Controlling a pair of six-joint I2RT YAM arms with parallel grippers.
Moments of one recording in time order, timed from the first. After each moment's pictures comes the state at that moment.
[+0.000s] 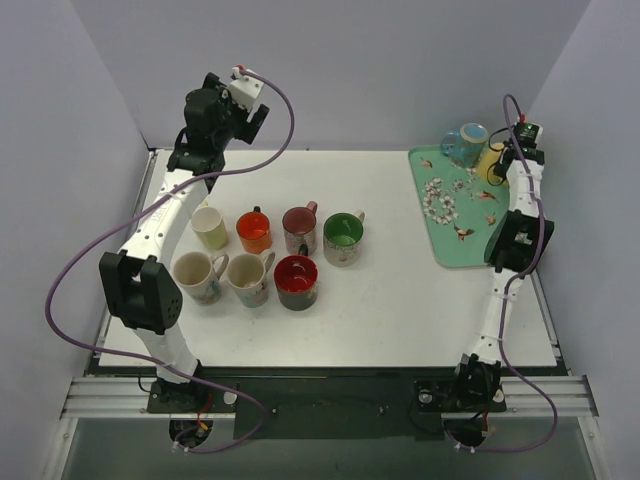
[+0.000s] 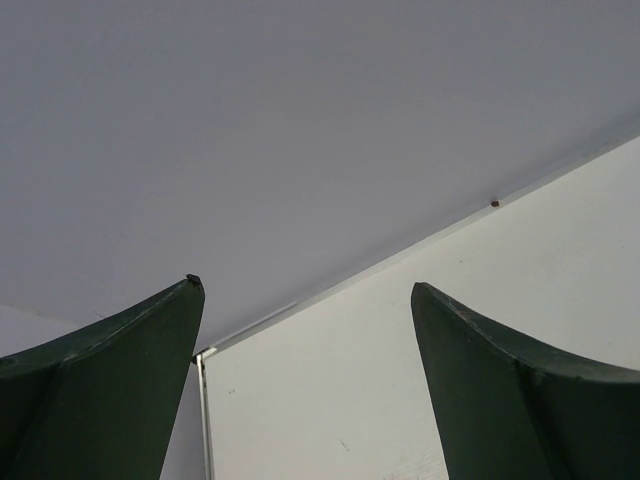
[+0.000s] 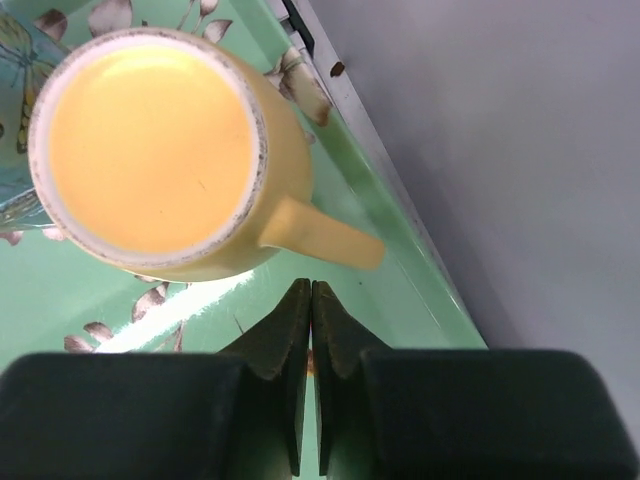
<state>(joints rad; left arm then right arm) -0.24 1.78 1.77 -0.08 -0.03 0.46 -0.31 2.63 2.50 -0.64 0.18 0.09</state>
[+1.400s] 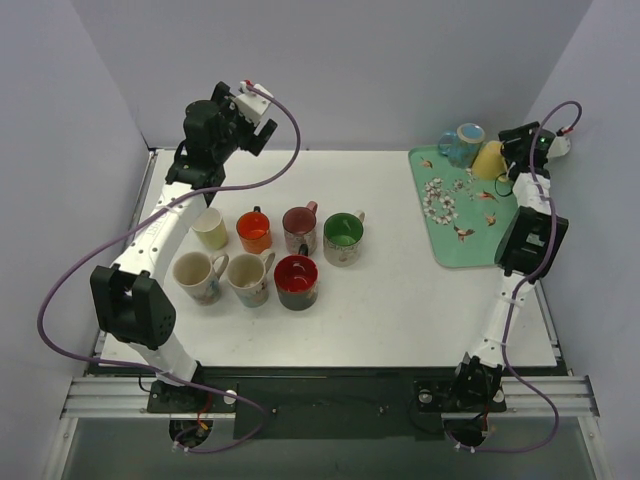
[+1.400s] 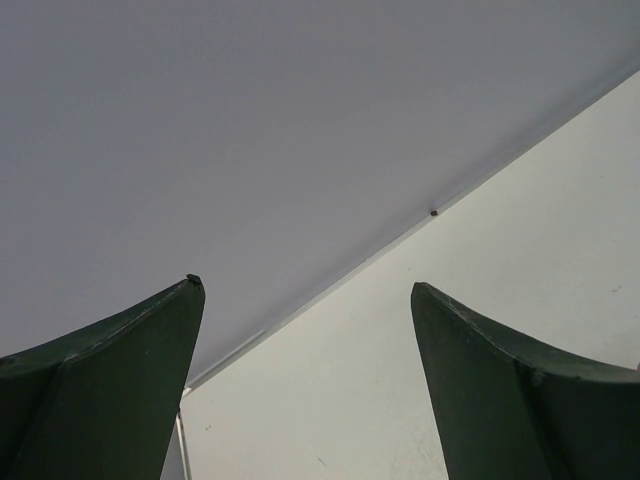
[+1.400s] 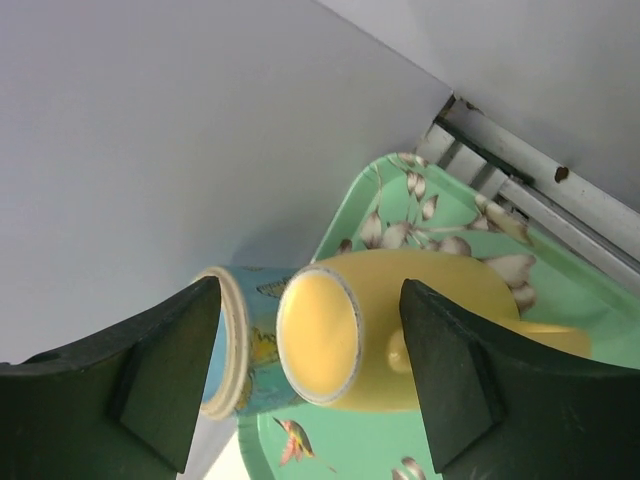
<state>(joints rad) -0.27 1.67 1.63 -0.03 0.10 0.48 -0.37 2.51 2.13 0.04 -0.01 0.92</state>
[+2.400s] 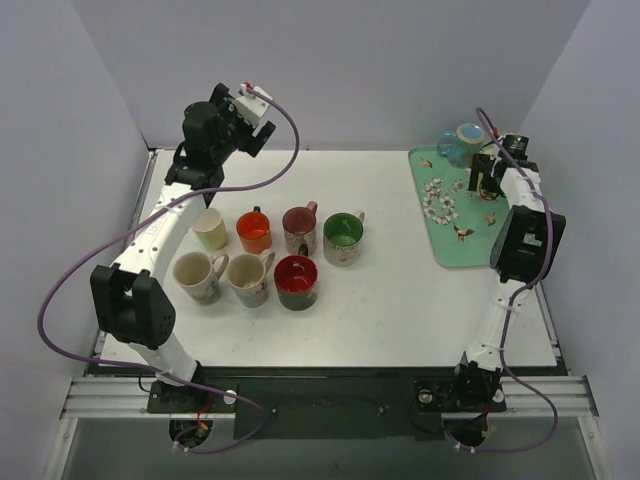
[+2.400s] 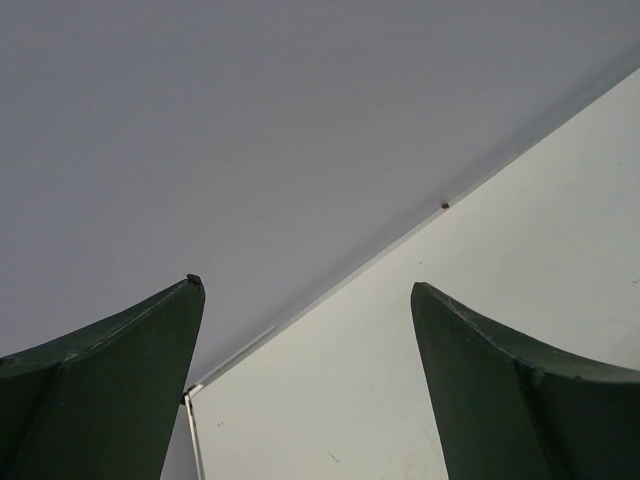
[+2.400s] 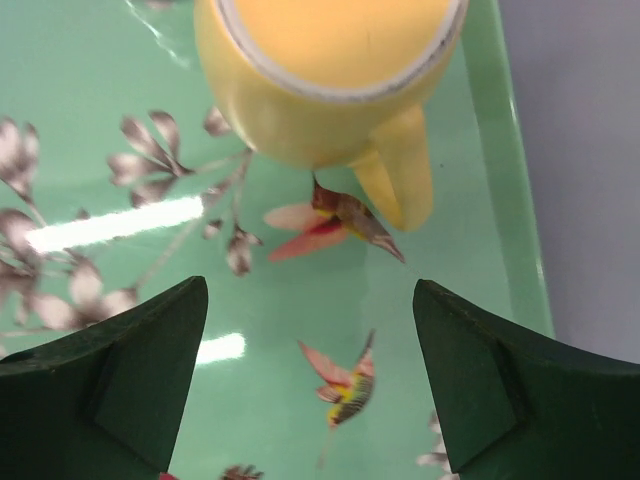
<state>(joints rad) -0.26 1.67 1.61 -0.01 0.11 0.51 -0.27 2.28 1.91 -0.43 0.04 -0.11</state>
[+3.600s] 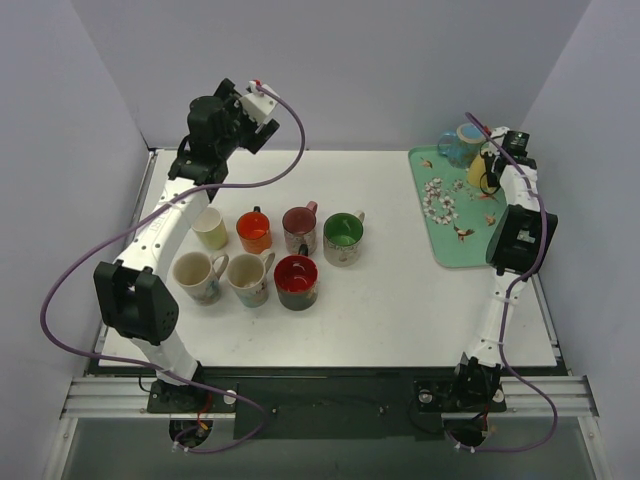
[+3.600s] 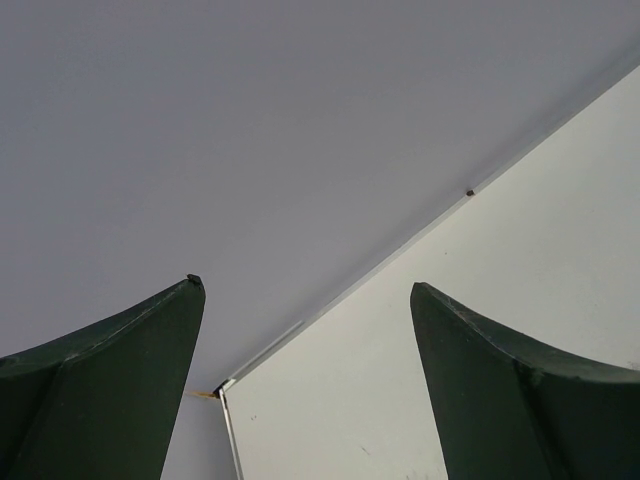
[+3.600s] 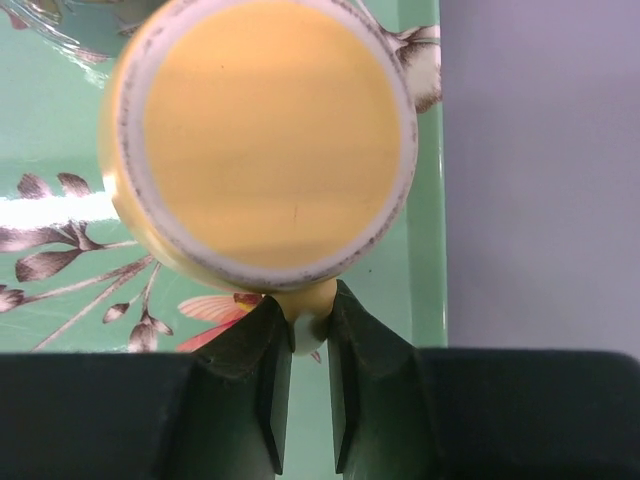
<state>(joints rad) -0.28 1.70 1.69 -0.07 0.06 0.60 -0.28 2.47 2.15 -0.46 0.06 -0.44</state>
